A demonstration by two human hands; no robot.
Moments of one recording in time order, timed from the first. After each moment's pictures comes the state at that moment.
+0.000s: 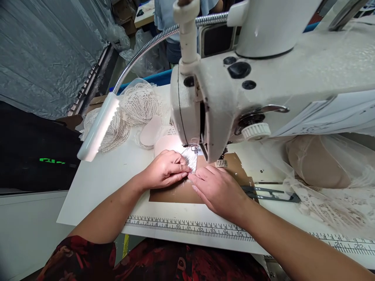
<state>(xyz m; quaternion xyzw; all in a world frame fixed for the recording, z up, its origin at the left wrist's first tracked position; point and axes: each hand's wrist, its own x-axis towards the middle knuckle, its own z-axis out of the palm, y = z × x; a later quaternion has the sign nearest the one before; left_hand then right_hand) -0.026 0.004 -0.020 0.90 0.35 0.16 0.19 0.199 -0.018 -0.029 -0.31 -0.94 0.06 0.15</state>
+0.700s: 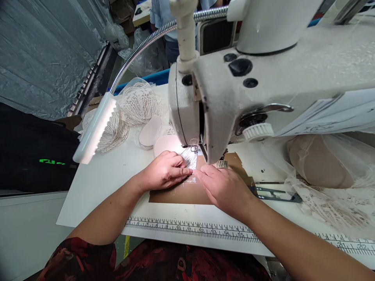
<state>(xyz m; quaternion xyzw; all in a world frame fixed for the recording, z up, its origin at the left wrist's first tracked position) -0.026 0.005 -0.020 0.94 0.31 0.13 0.08 0.208 -0.012 -0.033 -0.31 -0.93 0.02 0.19</state>
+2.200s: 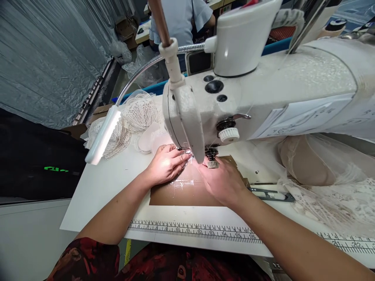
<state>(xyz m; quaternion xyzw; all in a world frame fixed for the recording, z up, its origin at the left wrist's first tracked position) -0.017 0.021 -0.024 0.91 0.41 0.11 0.02 0.202 -0.001 -0.032 -0.45 -0.88 -0.01 0.15</state>
